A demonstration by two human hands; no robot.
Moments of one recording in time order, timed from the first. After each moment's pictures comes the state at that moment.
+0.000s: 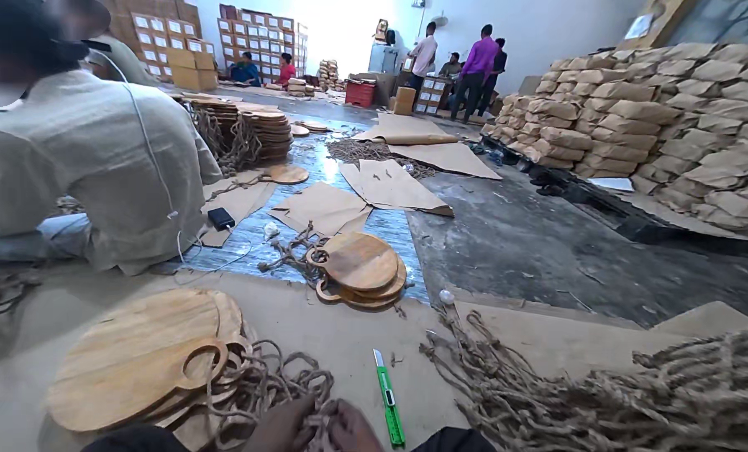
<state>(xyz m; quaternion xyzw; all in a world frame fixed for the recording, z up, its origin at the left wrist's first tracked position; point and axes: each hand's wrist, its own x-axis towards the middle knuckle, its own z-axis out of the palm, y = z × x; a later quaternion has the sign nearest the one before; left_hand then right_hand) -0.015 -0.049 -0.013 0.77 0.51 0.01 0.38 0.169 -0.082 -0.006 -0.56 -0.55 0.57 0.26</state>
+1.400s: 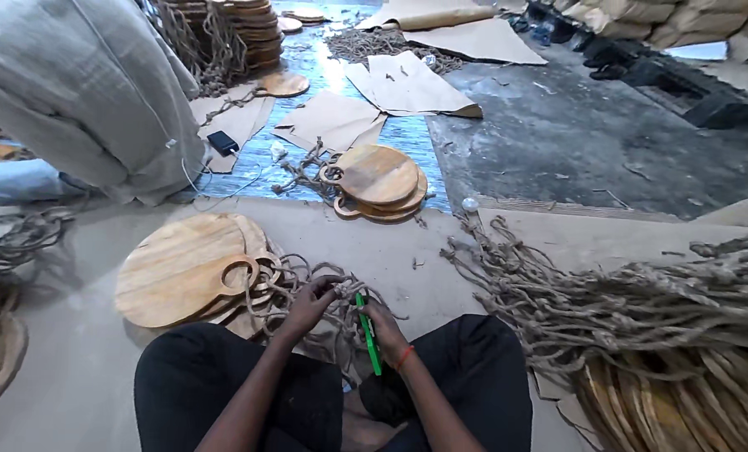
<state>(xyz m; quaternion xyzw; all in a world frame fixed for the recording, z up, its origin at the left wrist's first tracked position) -0.020 -0.029 -0.030 0.57 0.50 0.33 0.56 0.168 -0.074 -0.034 -0.54 -0.33 0.68 0.36</state>
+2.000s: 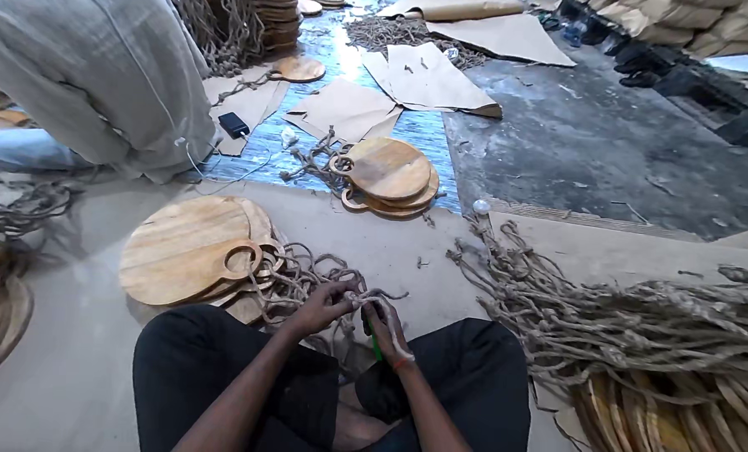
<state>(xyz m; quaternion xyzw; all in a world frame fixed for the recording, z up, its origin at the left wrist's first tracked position) -0.014 -0.038 -0.028 0.63 0.41 0.26 0.60 0.175 -0.080 -0.073 -0.50 -0.51 0.54 0.44</state>
